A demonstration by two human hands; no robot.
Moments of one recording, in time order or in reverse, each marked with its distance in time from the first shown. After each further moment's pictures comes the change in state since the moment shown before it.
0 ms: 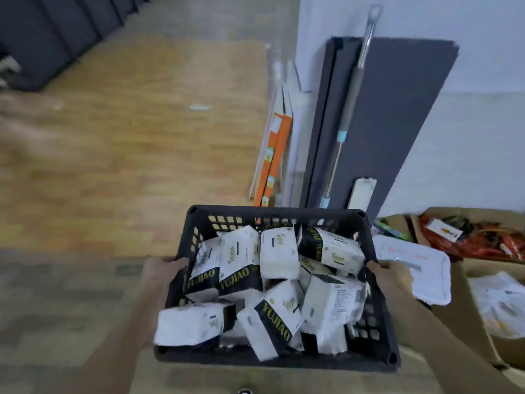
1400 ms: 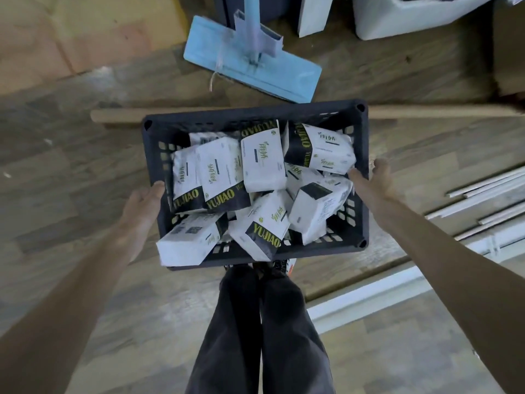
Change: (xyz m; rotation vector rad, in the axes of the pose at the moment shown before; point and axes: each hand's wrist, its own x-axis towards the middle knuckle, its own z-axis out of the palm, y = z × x) left_hand 0.205 -0.427 0.380 0.416 -0.434 -0.284; right_hand 0.178 0.507 0.299 -0.049 -0.118 0.510
